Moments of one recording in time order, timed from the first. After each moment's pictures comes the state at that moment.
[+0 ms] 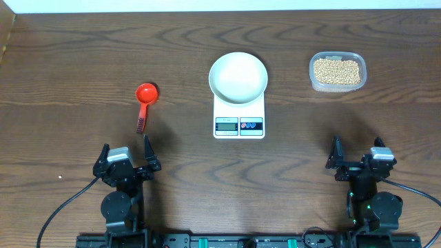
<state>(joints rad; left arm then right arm) 0.10 0.01 0.02 -0.11 -0.08 -0.05 -0.02 0.01 0.01 -0.07 0.01 0.07</state>
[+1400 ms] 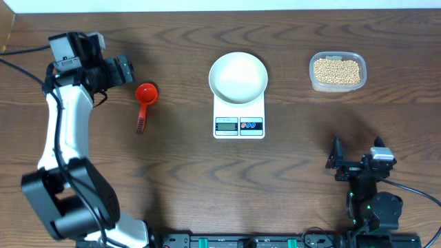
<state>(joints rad) 0.30 1.76 1.38 -0.59 0.28 -0.04 -0.02 0.01 0.01 -0.07 0.01 0.07</state>
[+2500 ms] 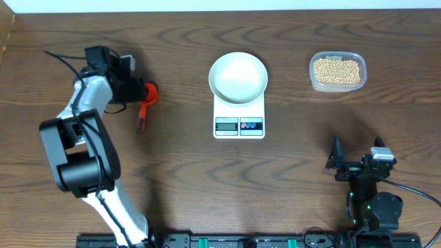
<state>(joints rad) 0.23 2.06 1.38 -0.54 0.26 0.10 -0.02 0.01 0.01 -0.07 0.01 0.07</state>
